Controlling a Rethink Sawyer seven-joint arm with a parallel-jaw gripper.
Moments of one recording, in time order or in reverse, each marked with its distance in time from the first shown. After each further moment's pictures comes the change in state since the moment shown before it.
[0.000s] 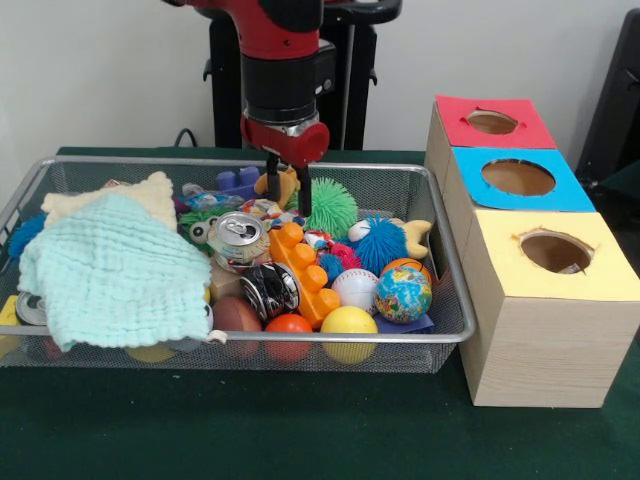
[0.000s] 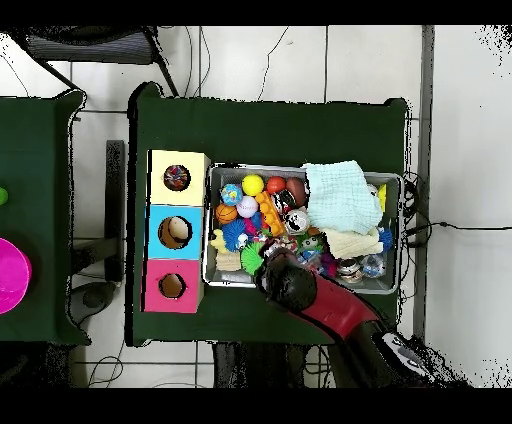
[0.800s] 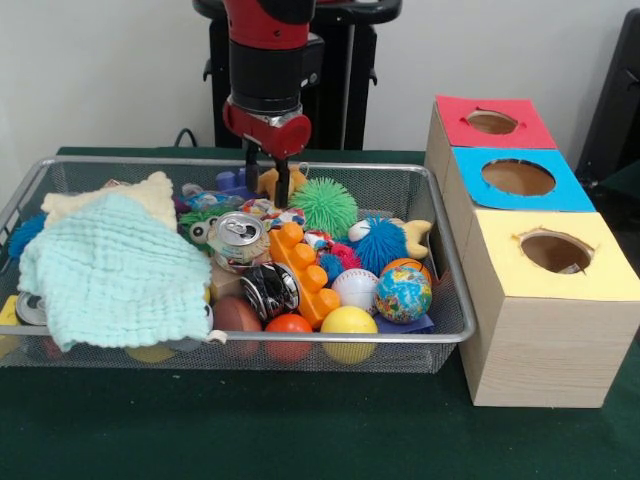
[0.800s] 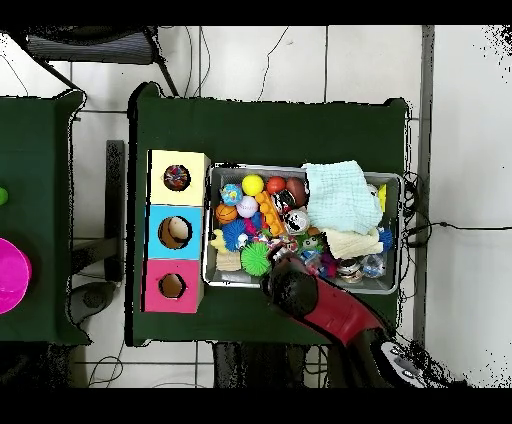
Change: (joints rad) arm 0.060 -0.014 -0.102 -0.011 0.004 0.000 0.000
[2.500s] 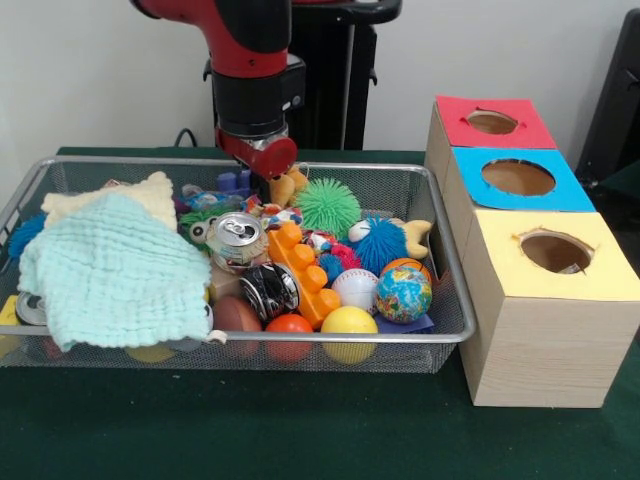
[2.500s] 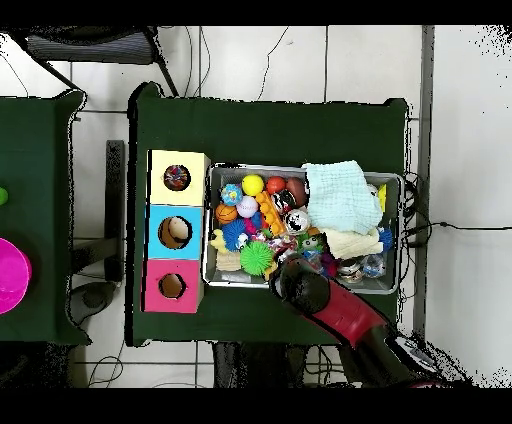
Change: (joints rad) arm -0.112 0.080 0.075 -0.001 0.003 -0.028 0.000
